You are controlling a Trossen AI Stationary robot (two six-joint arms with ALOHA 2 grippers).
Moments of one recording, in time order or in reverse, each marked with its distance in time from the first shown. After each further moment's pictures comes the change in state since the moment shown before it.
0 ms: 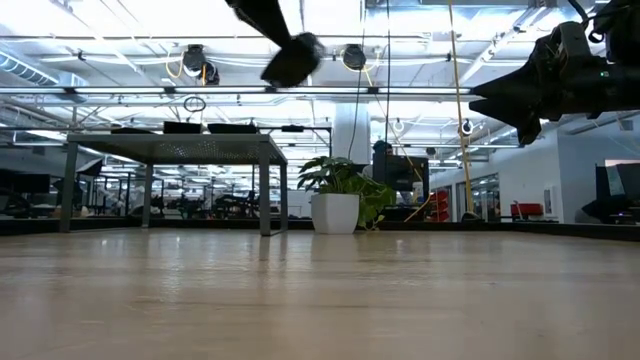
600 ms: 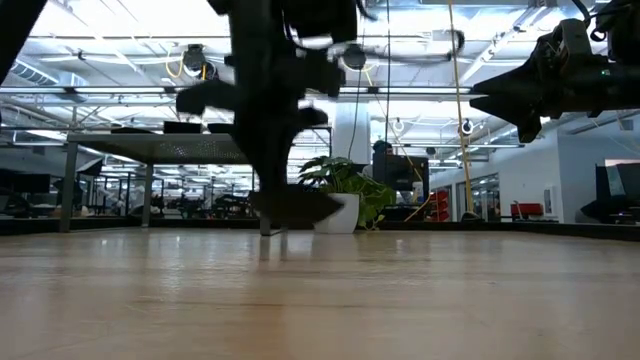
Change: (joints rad) left arm 0.010 0.410 0.000 -0.111 0.364 0.475; right arm 0.000 -0.014 0.000 -0.001 0.001 0.000
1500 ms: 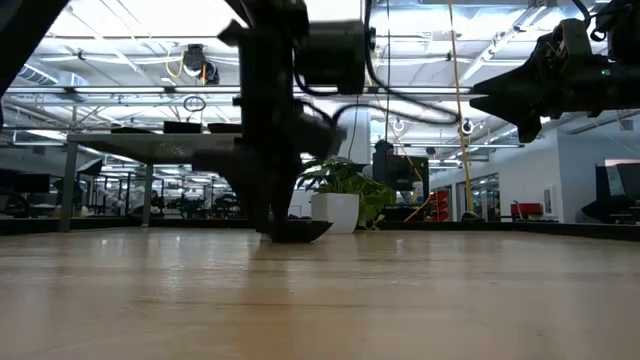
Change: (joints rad) left arm 0.026 0.111 -0.001 -0.008 -0.192 -0.064; right arm 0.000 -0.002 0.000 0.000 0.000 0.000
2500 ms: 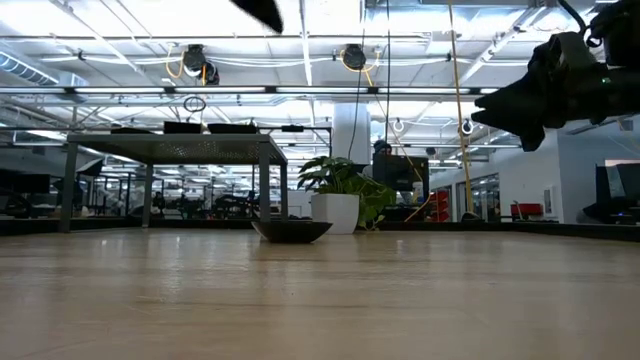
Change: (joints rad) left arm -0.116 -0.529 0.001 0.057 0.054 -0.243; right arm 0.000 -0.017 0.004 -0.091 0.004 0.001
